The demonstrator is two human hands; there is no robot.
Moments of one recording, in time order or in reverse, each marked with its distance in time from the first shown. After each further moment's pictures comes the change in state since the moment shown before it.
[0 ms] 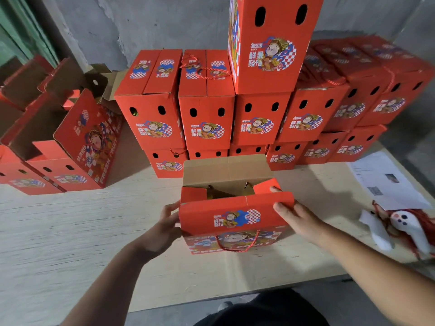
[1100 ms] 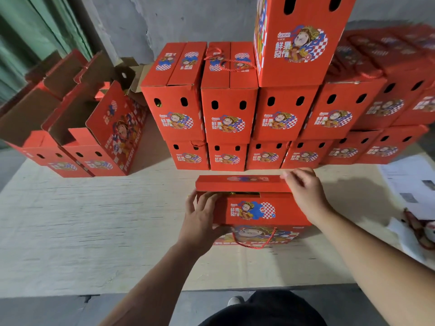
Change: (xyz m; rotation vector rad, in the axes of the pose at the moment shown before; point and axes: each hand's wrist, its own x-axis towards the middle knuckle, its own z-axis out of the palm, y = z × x) left_hand 0.011 -0.004 0.062 0.859 0.356 0.241; right_hand 0.052 -0.046 0.018 0.000 0.439 -0.107
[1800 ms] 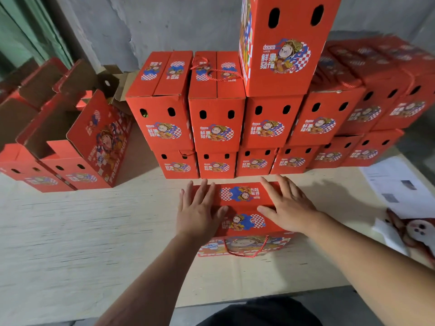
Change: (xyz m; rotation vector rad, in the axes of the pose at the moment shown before) left_hand 0.049 0.010 -0.005 0.213 -0.051 -0.102; right_hand 0.000 0.006 0.000 -0.957 -0.499 -0.085
